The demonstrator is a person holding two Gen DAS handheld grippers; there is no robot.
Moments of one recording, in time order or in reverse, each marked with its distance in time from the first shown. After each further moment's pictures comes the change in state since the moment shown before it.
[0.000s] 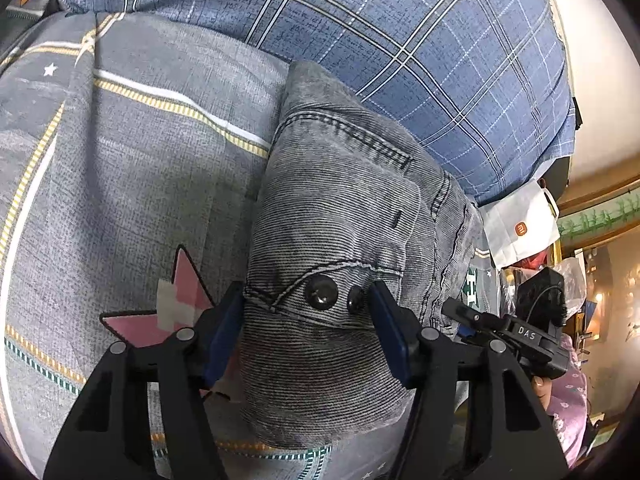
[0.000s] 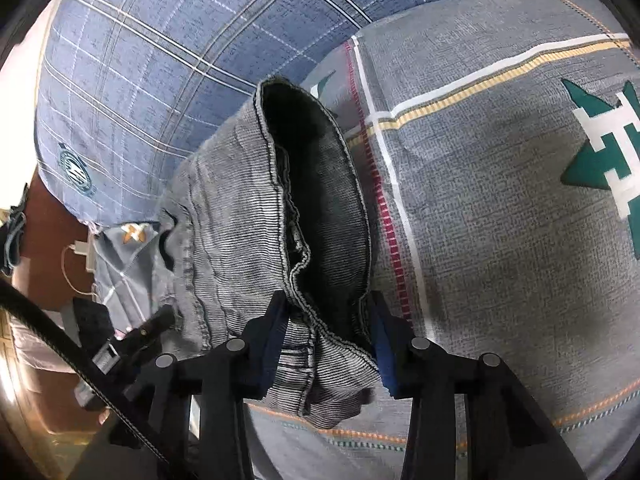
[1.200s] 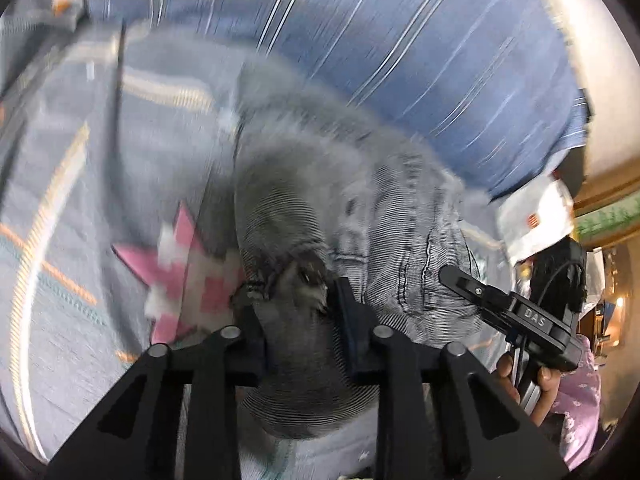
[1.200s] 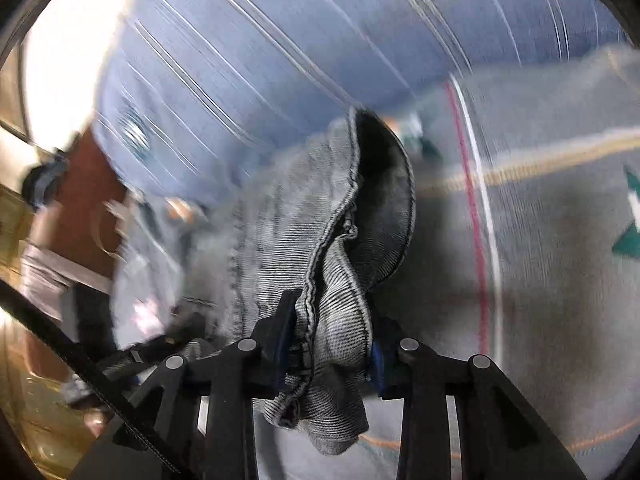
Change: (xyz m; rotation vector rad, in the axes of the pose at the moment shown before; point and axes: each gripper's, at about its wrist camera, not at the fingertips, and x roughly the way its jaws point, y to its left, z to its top) left arm -0.017 -0.022 -0.032 -0.023 0.018 0.121; right arm 0.012 0.047 -0.005 -0.192 -0.001 0.039
